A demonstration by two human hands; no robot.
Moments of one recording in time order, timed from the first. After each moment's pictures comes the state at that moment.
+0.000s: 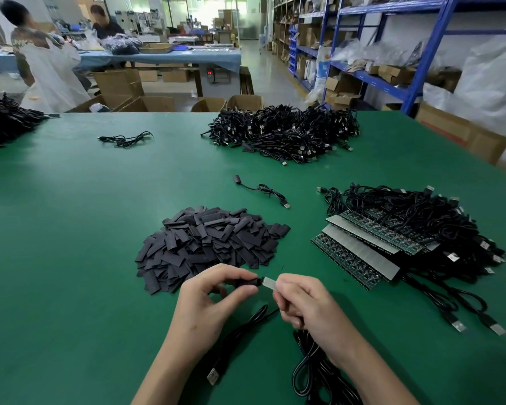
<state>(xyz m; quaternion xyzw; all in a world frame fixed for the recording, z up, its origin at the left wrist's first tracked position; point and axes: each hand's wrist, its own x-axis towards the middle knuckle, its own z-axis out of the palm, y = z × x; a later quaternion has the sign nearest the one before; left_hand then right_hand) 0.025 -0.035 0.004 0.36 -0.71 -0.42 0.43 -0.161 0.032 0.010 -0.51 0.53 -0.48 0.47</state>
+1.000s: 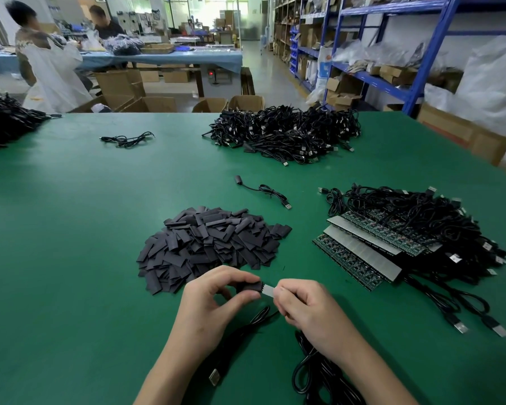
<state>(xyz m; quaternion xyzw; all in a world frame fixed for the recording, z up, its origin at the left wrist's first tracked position) 0.026 -0.038 0.000 0.36 -0.76 -0.36 0.41 -0.161 0.033 0.011 -0.60 0.59 -0.41 0.36</state>
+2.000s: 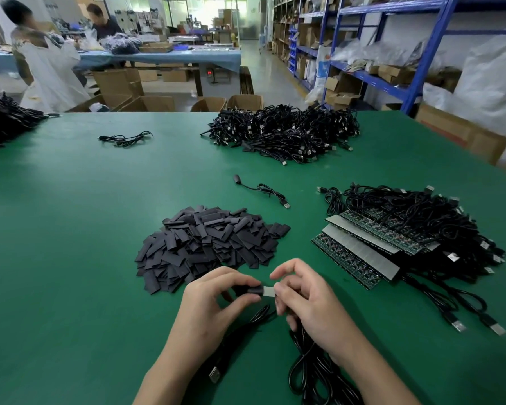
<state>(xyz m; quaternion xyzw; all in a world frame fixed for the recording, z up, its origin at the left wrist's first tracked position) 0.027 -0.037 -0.001 0.34 -0.80 -0.30 0.40 -0.167 0.027 -0.004 -0.53 0.54 -0.50 0.43</state>
